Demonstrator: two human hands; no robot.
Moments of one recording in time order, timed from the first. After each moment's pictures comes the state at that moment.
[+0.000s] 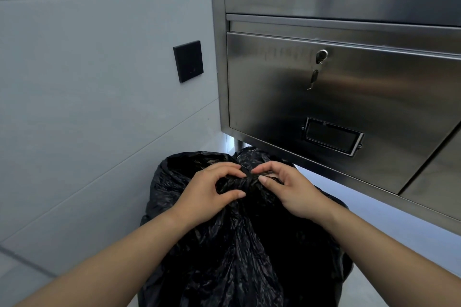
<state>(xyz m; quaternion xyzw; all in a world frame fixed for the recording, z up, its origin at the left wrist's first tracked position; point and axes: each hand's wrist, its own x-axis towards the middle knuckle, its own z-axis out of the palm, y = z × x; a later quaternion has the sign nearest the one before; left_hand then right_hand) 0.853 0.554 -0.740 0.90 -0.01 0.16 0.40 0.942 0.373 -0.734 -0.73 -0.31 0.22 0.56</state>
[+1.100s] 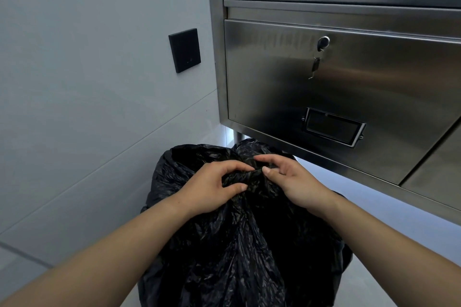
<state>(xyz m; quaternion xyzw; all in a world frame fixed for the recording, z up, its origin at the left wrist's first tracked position) 0.861 0.553 -0.739 0.91 -0.04 0.07 0.40 0.947 0.371 -0.742 -0.69 -0.28 0.28 0.60</state>
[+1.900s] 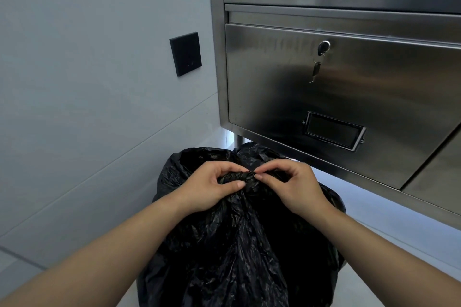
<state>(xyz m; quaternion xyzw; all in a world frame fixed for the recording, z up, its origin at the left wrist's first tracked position) 0.864 0.558 -0.735 0.82 -0.02 0.01 0.57 0.942 0.373 -0.746 -0.75 -0.34 0.01 0.57</state>
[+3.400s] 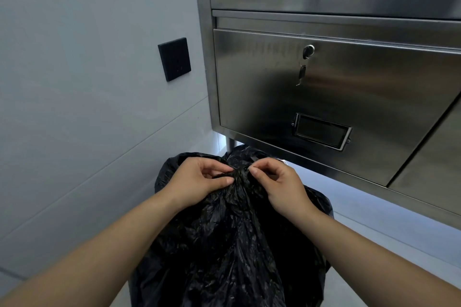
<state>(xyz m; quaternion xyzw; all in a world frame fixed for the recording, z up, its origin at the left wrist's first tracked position) 0.869 0.558 -0.724 0.82 0.09 0.06 0.56 0.940 0.382 -0.756 -0.74 -0.25 0.05 0.62</state>
